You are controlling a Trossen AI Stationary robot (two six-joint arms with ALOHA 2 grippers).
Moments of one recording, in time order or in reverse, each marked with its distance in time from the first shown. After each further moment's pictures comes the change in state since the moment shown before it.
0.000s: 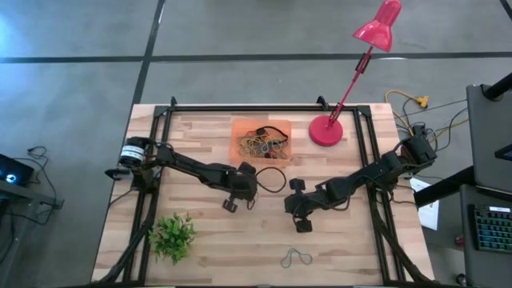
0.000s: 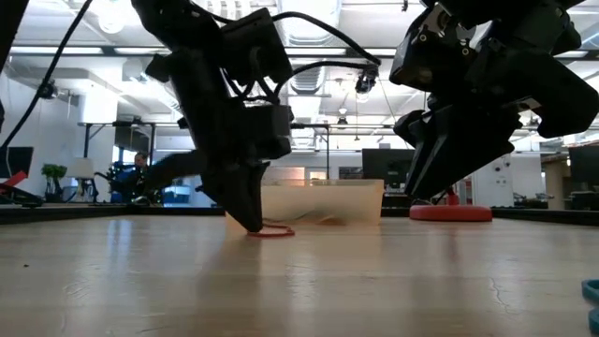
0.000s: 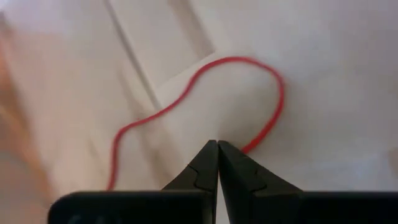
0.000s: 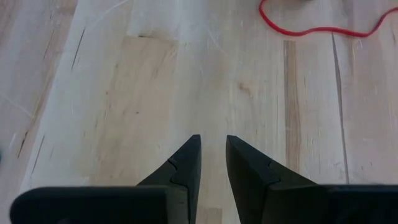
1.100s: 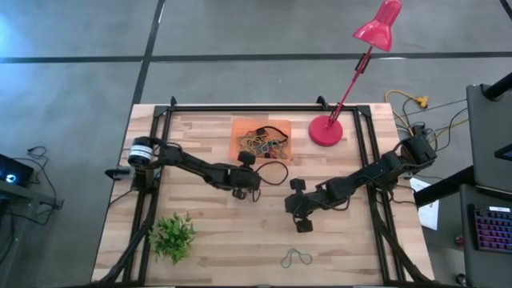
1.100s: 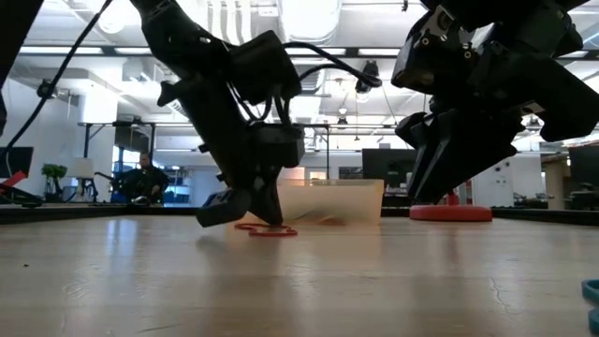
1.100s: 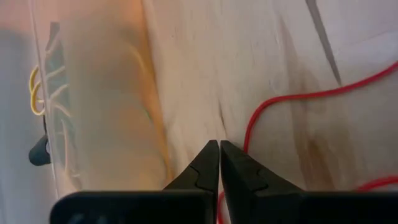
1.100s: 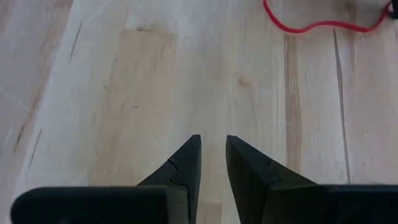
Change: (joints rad) left arm 0.059 0.042 -0.012 0.196 -0.422 0.007; right arm 0.001 0.000 -0.008 -0.002 0.000 0.000
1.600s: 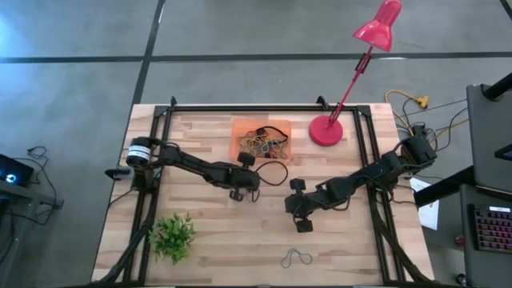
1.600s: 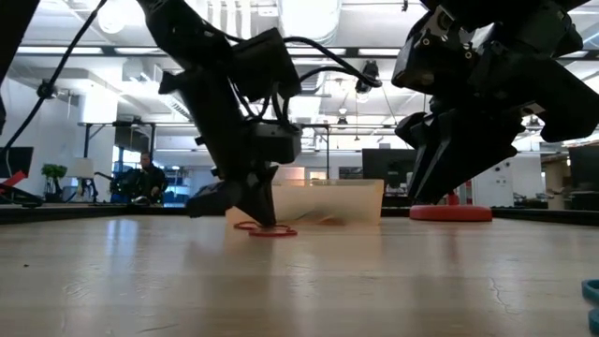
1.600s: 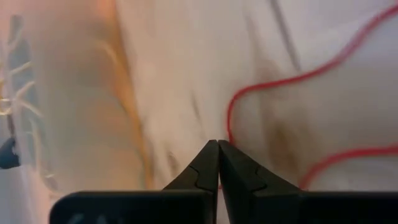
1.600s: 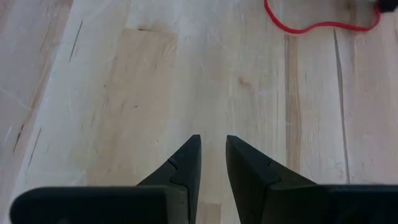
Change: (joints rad) left arm -0.017 0.004 0.025 -0.140 0.111 -0.052; right arm 0.000 0.000 -0.002 0.002 0.000 -0.007
